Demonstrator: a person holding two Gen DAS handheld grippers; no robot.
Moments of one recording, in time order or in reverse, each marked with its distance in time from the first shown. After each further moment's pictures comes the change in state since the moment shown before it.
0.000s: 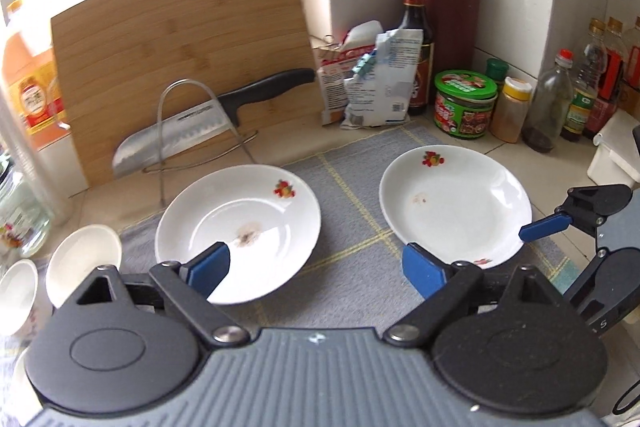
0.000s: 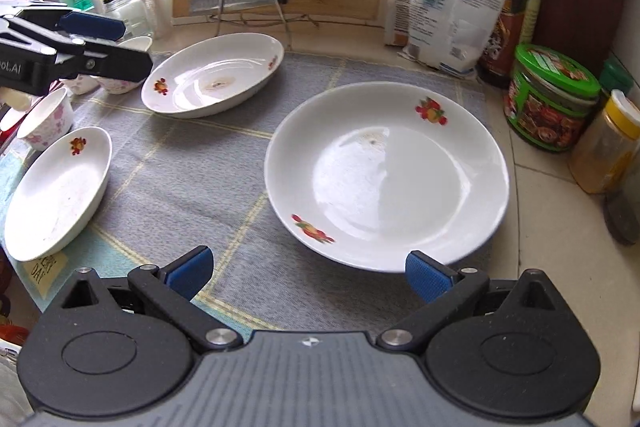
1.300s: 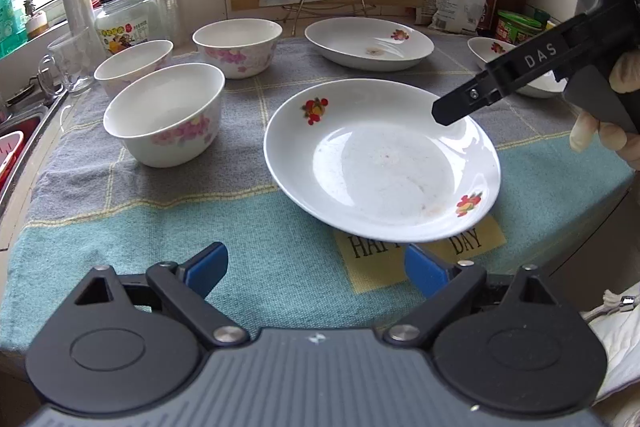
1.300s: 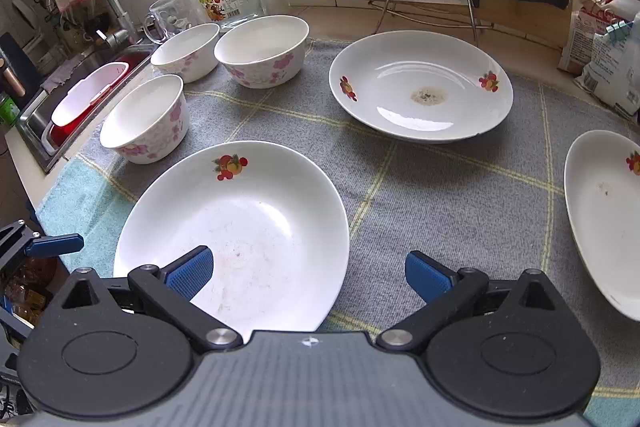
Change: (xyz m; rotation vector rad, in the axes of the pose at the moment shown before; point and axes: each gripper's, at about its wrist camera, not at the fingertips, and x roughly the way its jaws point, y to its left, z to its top) left arm -0.082 0.103 -0.209 -0.141 0.068 0.030; right arm 0.056 0.180 0.045 -0.010 0.063 0.118
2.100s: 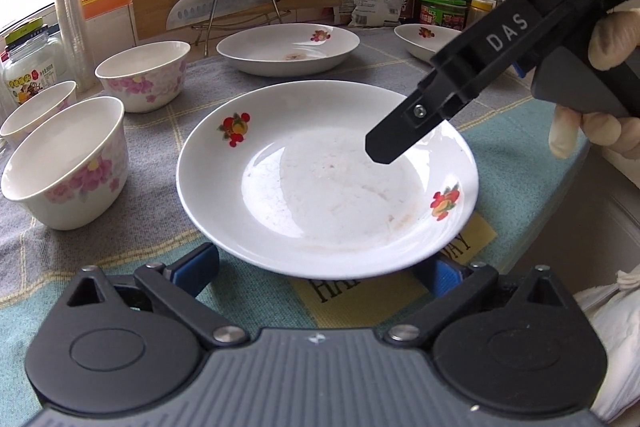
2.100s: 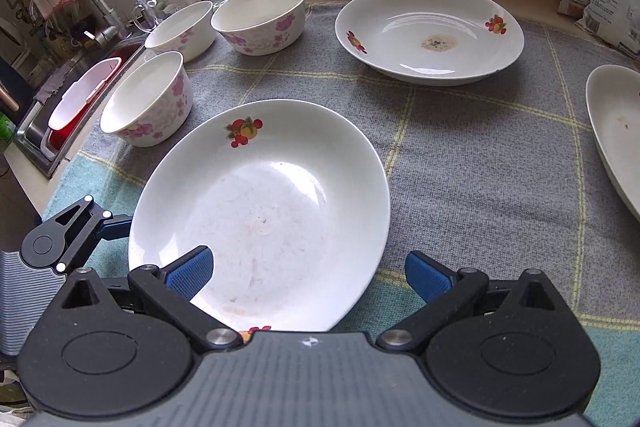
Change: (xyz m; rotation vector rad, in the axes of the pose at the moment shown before) left arm 0.040 -0.008 0.003 0.191 -0.080 -0.183; right arm 0.017 0.014 -0.018 0.105 0.057 0.031
